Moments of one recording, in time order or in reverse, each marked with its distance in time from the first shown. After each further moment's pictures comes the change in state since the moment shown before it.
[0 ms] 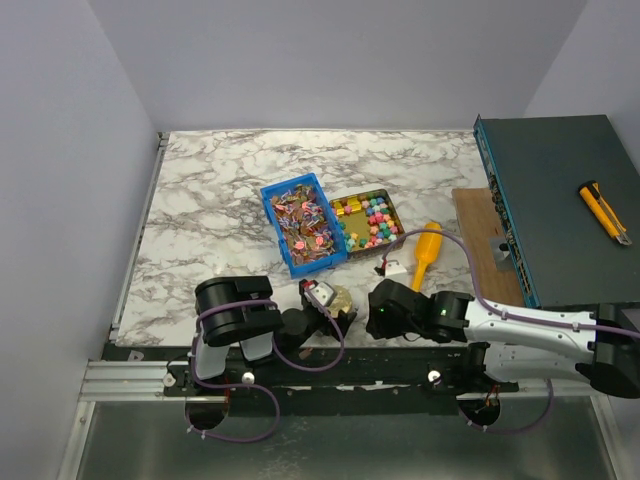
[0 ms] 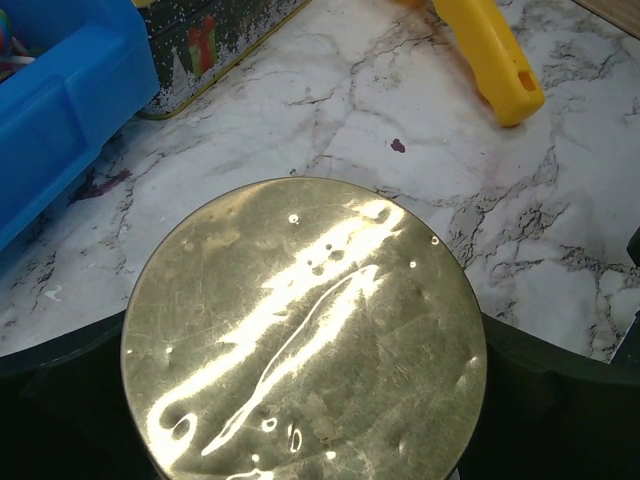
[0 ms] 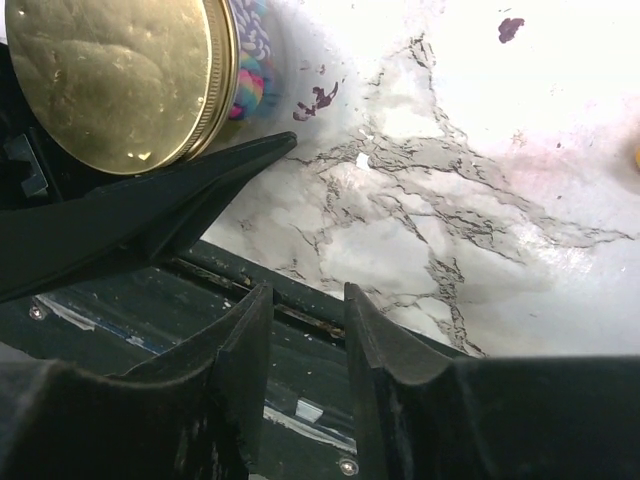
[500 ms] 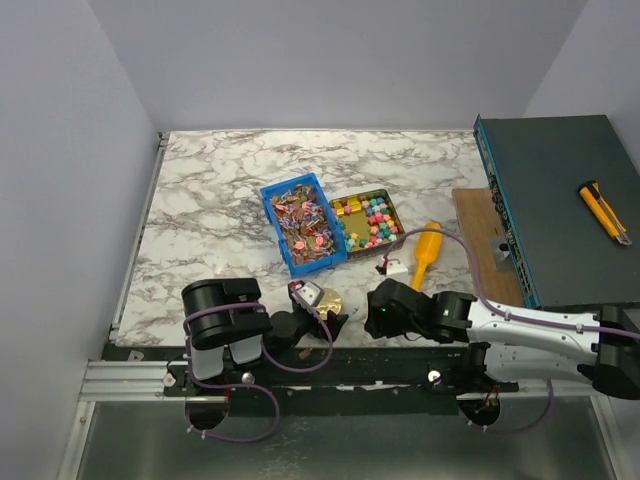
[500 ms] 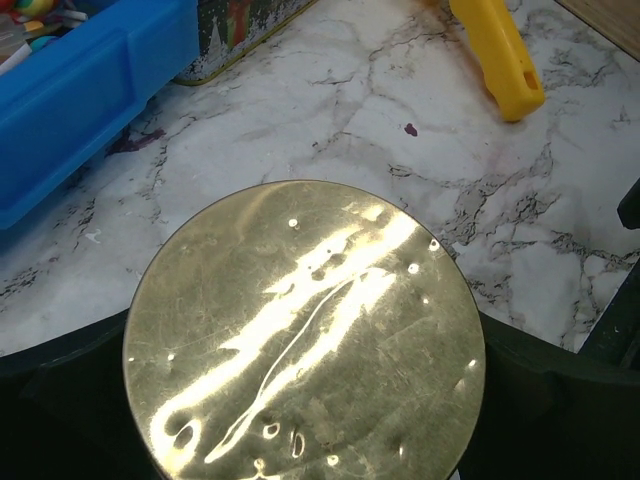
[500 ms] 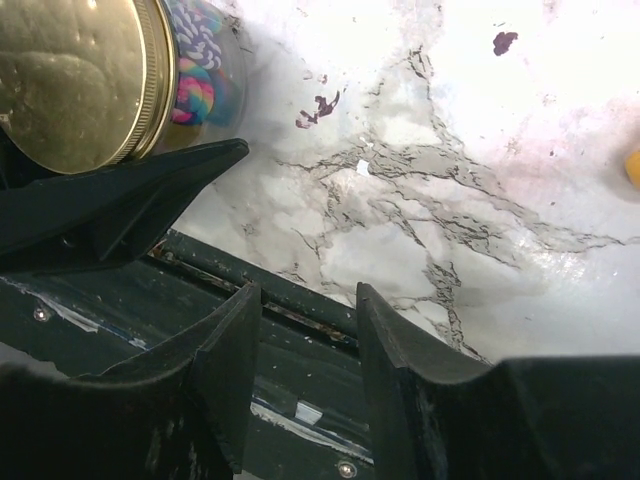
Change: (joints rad) left arm 0.003 -0.074 -0.089 -0.001 0.000 -0.075; right arm 0.000 -0.017 0.000 0.000 0.013 -0.010
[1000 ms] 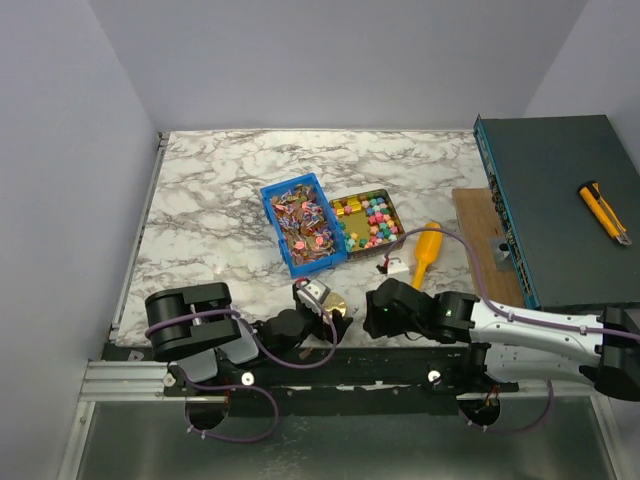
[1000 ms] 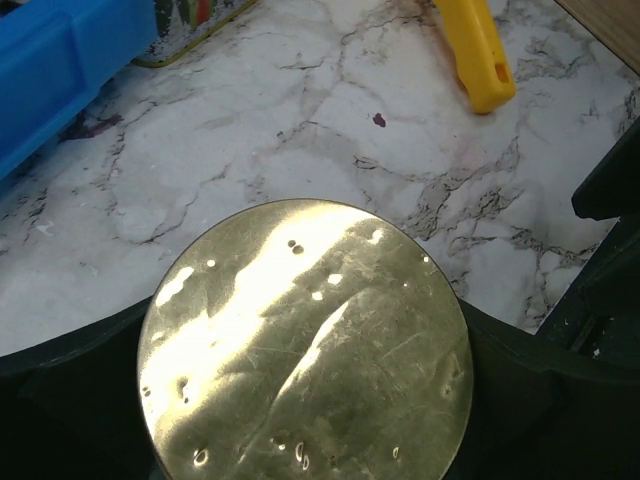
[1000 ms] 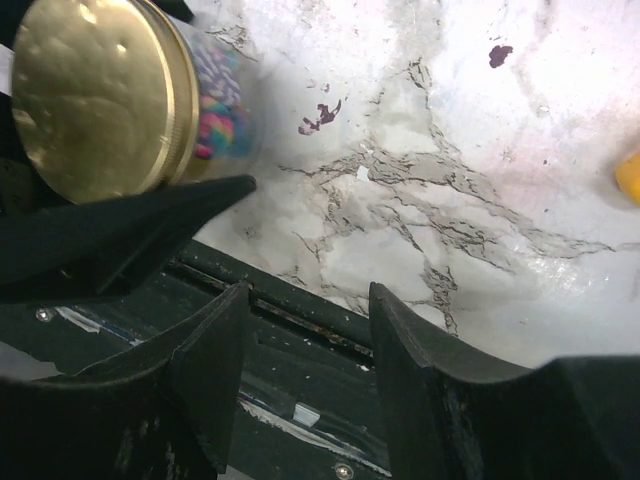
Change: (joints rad) left arm -0.019 -0.186 0.027 -0.247 -0.008 -0.090; right arm 0.000 -0.017 0.000 0.001 0.010 -0.018
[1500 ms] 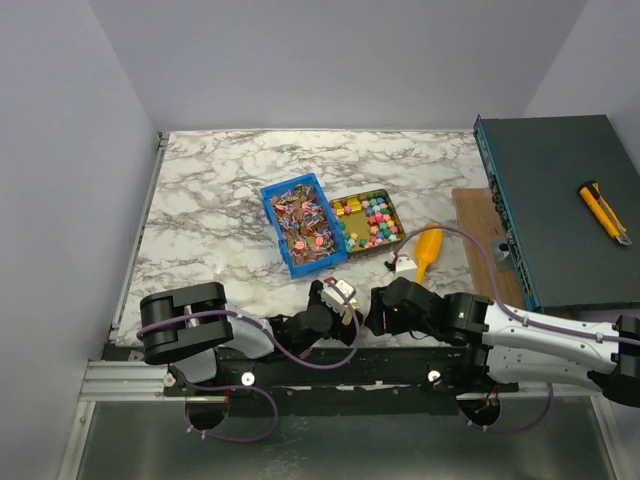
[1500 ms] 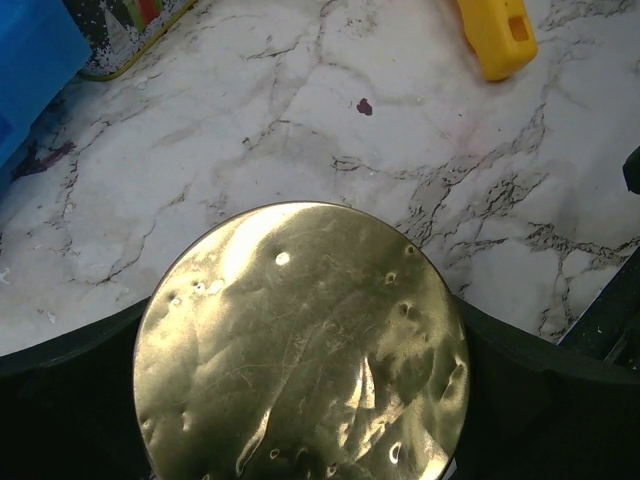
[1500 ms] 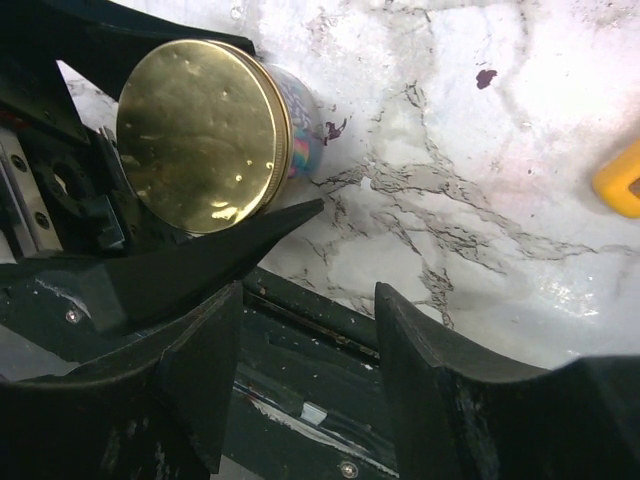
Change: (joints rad) left arm -0.059 -0.066 0.207 -0.420 -0.048 0.069; right arm 0.000 -0.084 0.000 -0.014 0.025 0.004
